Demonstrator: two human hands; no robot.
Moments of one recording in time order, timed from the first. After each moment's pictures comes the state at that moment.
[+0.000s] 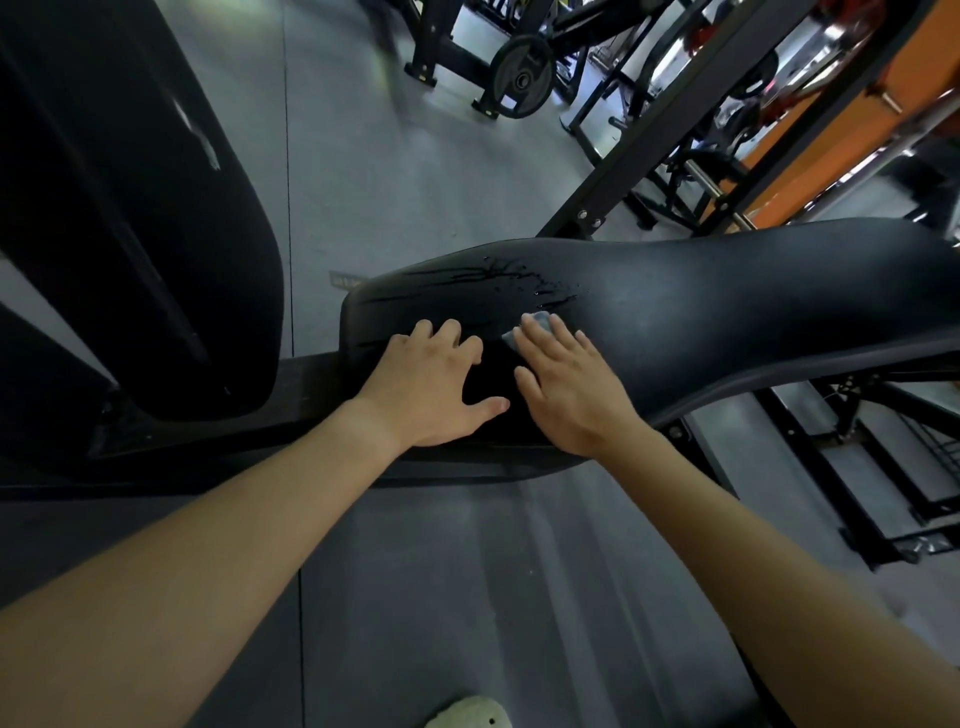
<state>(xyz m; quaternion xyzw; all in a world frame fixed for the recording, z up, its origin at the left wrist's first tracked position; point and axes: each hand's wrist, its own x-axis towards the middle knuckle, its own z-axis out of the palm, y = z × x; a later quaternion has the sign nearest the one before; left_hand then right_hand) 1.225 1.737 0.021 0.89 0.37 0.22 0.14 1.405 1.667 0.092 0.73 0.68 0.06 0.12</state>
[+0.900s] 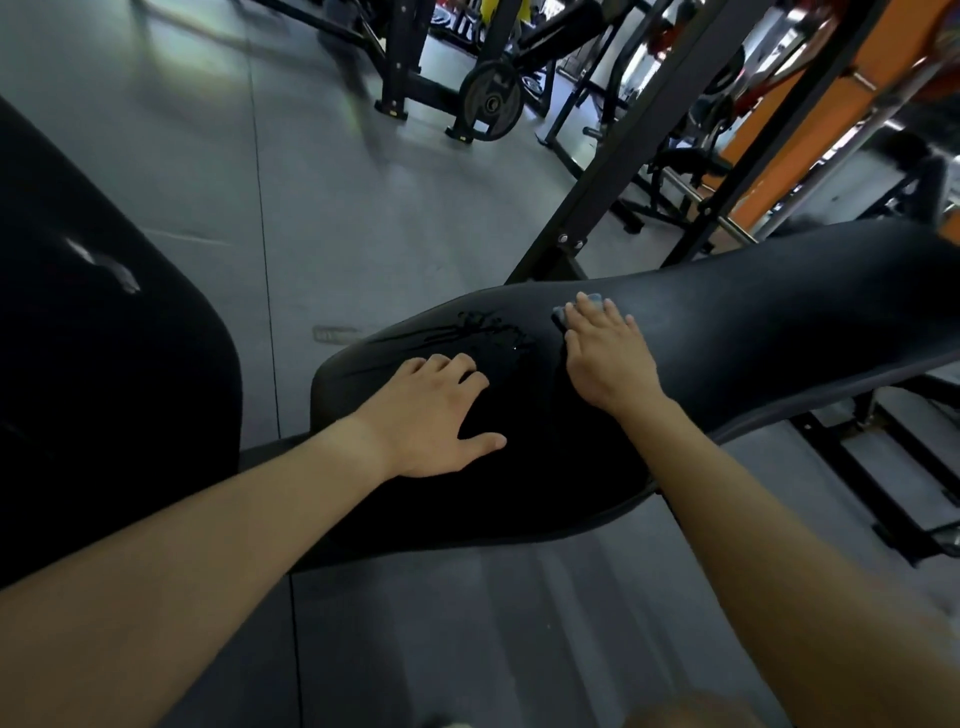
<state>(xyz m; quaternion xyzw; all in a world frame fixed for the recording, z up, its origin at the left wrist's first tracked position) 1.257 1.798 0.039 0.95 0.25 0.15 0.12 1.493 1.749 0.128 0.82 0.56 0.08 0.05</state>
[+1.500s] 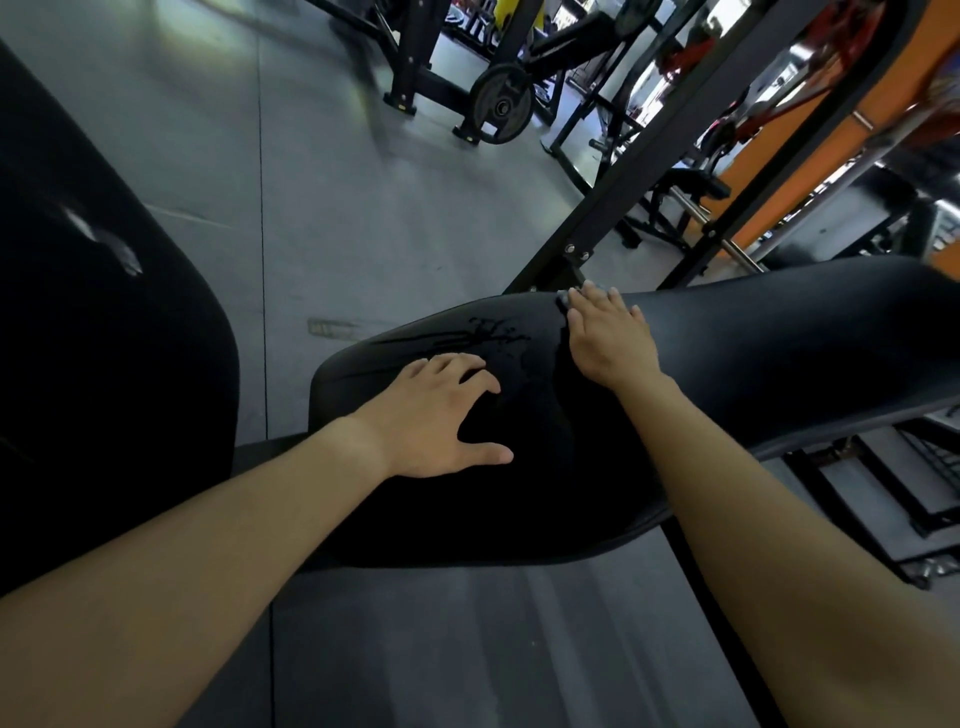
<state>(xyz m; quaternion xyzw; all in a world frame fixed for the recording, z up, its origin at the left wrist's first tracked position) 1.257 1.816 0.029 0.93 0.24 0.16 0.24 1.501 1.798 0.134 0.83 0.55 0.09 0.06</state>
